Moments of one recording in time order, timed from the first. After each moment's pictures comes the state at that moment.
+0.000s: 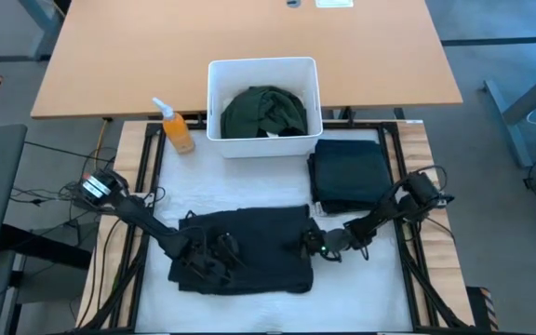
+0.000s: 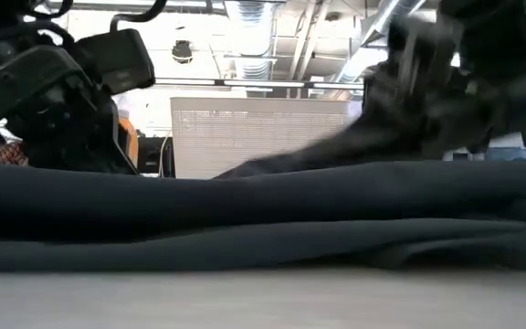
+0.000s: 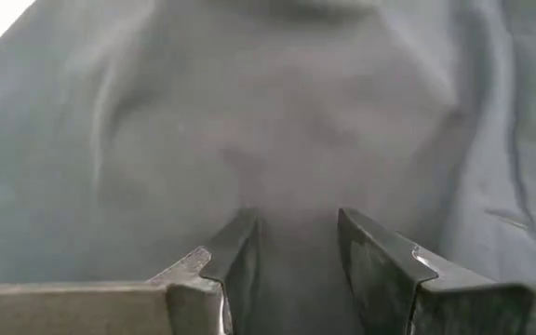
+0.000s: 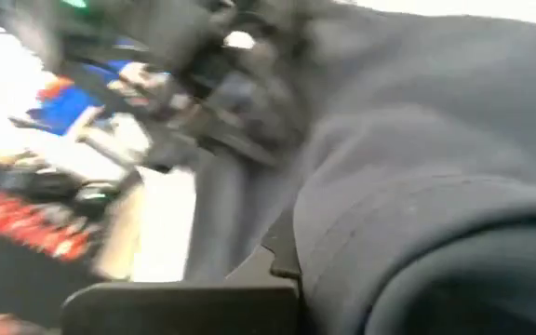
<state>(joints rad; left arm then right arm) -0.57 1.74 0.73 0.14 -0.57 -0.70 0.41 1.88 0.54 1.15 0.35 0.83</state>
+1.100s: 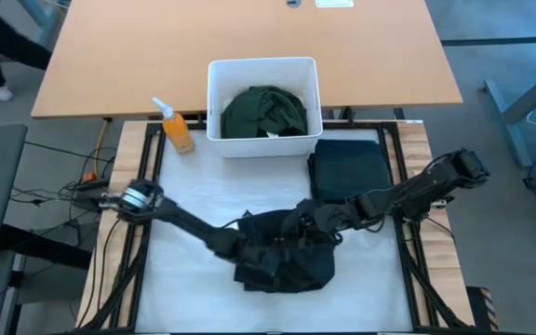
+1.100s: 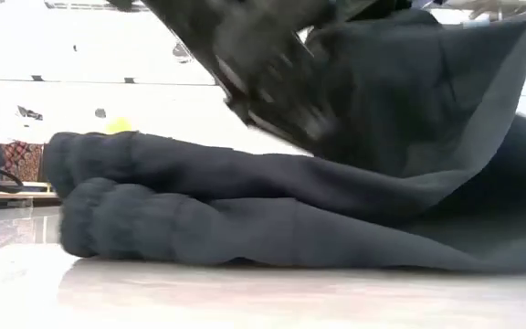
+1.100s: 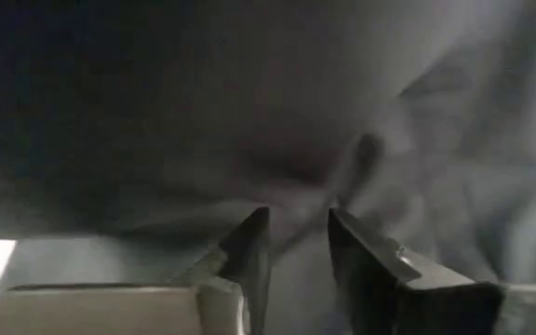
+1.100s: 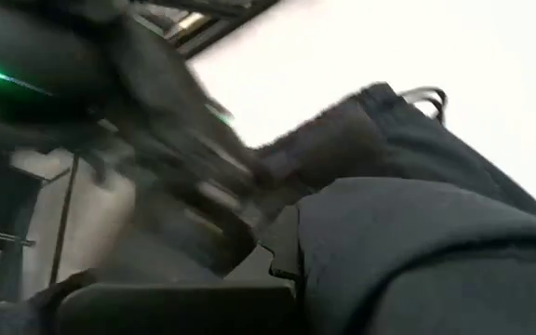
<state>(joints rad) -0.39 2.00 1.31 -0.06 -0.42 -0.21 0.32 1.43 0.97 -0.08 0.16 0.70</state>
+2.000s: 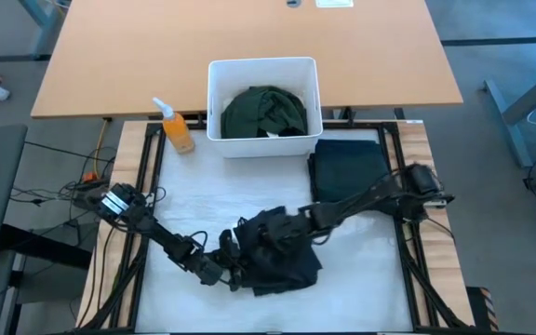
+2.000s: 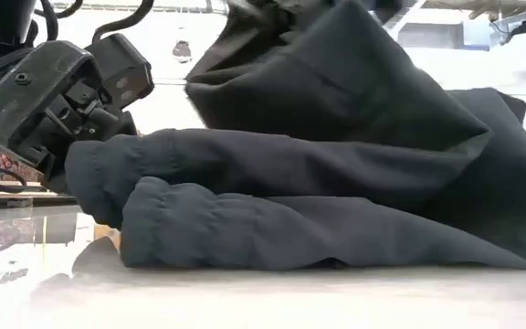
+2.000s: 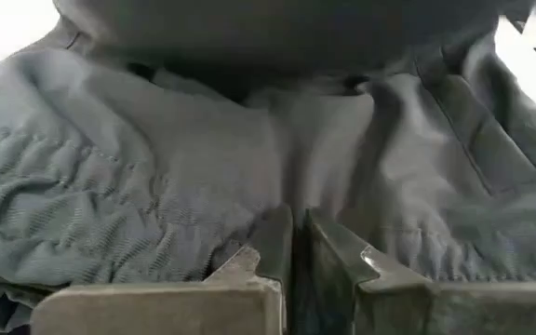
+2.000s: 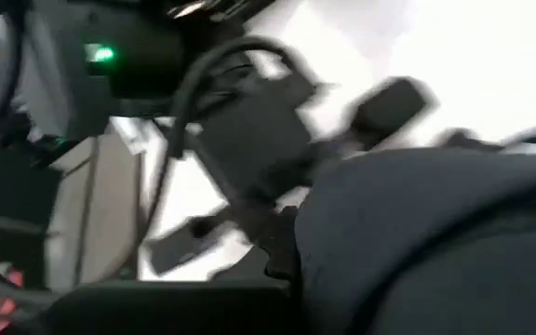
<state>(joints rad) -0.60 1.93 0.65 0.66 -0.67 -0.66 0.26 1.91 1.33 0.04 0.02 0.70</state>
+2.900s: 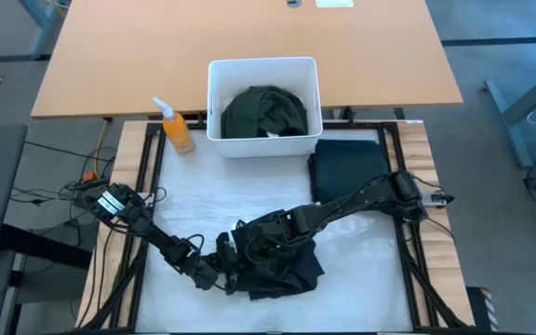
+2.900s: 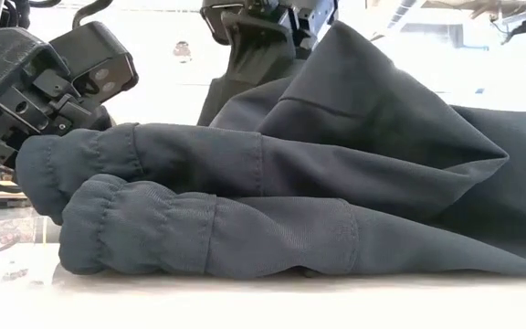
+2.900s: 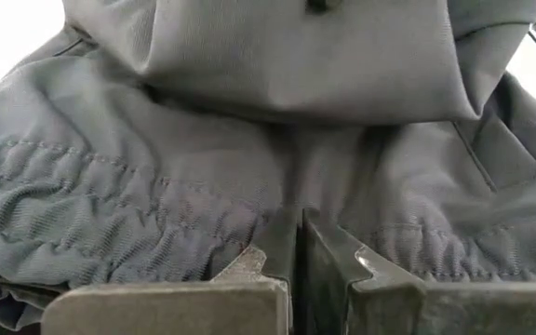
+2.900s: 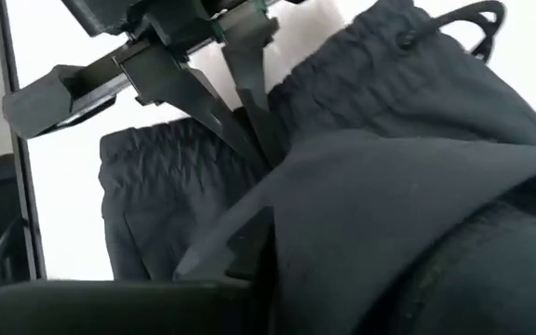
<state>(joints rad) -0.65 1.90 0.64 0.64 -0.70 -0.64 0.27 2.03 1.66 -0.63 0.00 0.58</state>
